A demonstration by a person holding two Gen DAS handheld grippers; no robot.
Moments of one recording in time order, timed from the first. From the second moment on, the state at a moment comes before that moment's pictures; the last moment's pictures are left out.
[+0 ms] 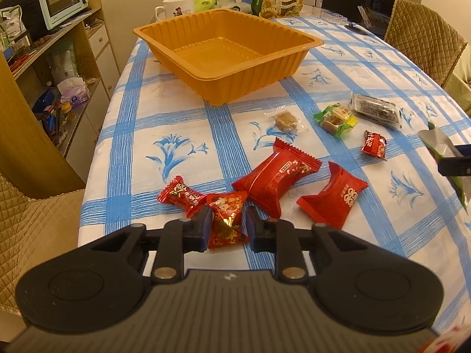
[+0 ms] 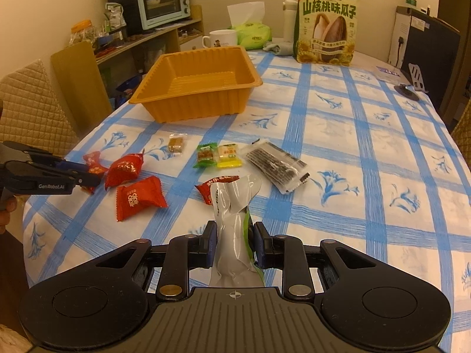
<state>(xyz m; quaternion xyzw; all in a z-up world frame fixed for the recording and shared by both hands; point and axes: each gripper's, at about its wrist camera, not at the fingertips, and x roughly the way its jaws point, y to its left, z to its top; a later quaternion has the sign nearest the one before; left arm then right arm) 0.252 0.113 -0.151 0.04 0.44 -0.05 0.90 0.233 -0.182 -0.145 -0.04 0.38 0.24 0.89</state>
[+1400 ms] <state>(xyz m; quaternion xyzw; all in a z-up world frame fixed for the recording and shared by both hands) 0.441 0.148 -0.066 -0.02 0.36 -0.07 0.93 0.468 -0.043 -0.096 0.06 0.35 0.28 0.89</state>
